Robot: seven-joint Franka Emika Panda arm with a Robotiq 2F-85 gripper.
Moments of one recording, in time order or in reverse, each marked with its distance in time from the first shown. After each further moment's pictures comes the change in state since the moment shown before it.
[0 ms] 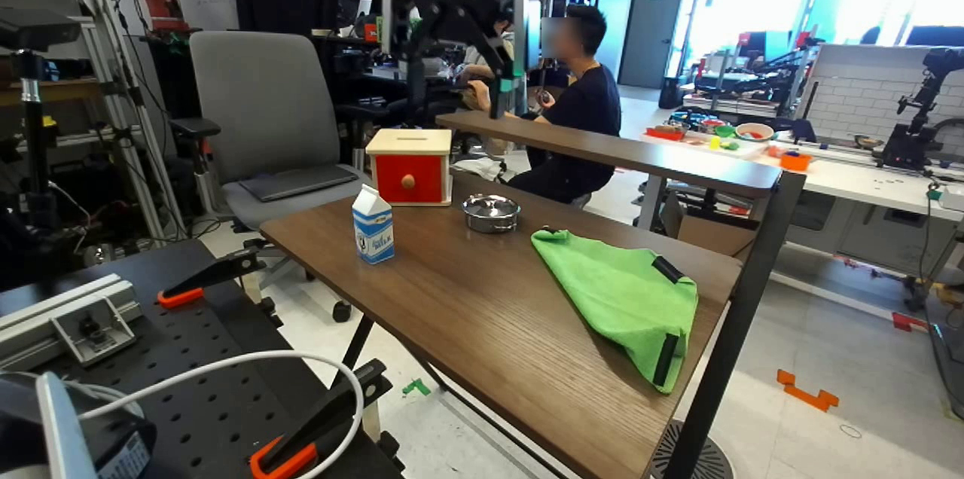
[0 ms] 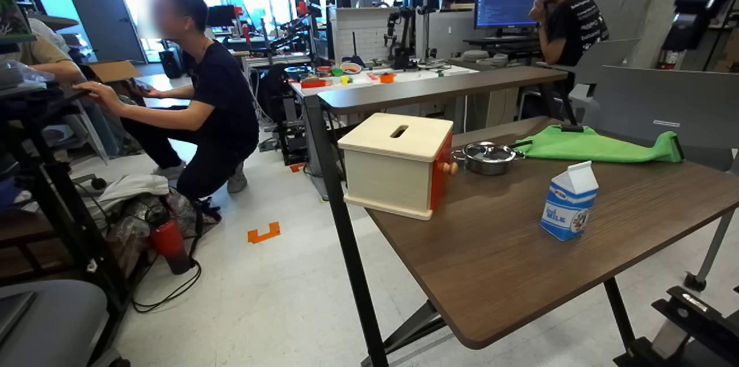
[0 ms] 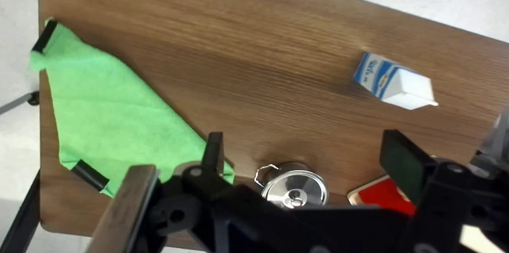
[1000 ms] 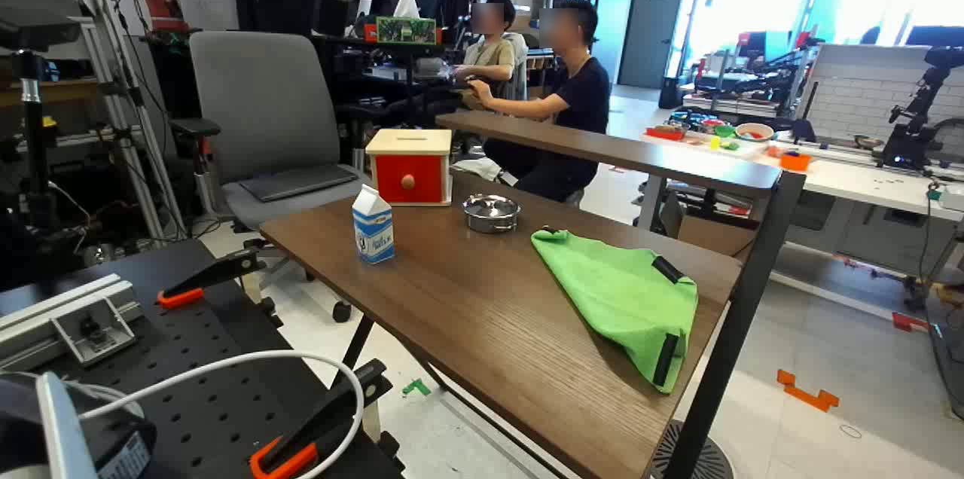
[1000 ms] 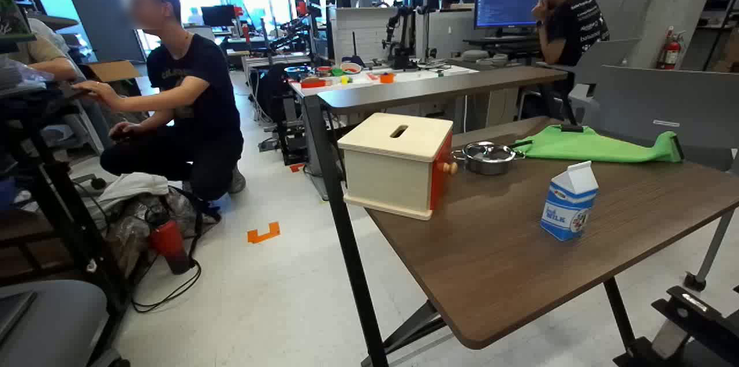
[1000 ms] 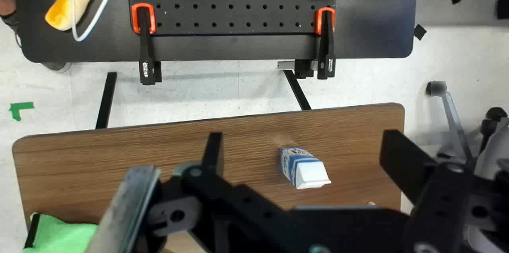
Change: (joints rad) arm 0.006 -0.351 -0.002 -0.121 -0.001 -0.477 0.340
